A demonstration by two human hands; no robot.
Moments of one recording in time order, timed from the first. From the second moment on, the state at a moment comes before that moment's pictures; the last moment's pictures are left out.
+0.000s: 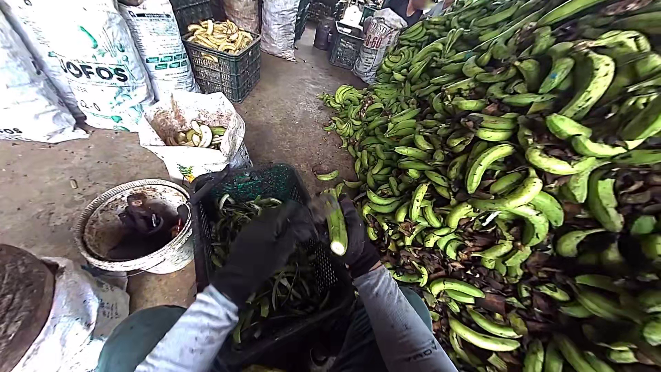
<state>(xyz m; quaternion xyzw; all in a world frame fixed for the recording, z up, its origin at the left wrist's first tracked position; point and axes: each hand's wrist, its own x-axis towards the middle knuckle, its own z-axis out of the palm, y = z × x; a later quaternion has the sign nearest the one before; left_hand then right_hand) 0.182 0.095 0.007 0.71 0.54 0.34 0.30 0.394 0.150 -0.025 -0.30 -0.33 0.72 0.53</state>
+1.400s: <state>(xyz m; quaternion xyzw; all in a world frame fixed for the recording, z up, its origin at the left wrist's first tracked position) 0.205 0.088 -0.019 0.69 0.59 0.34 0.25 0.391 0.146 -0.026 -0.29 -0.45 0.66 0.53</state>
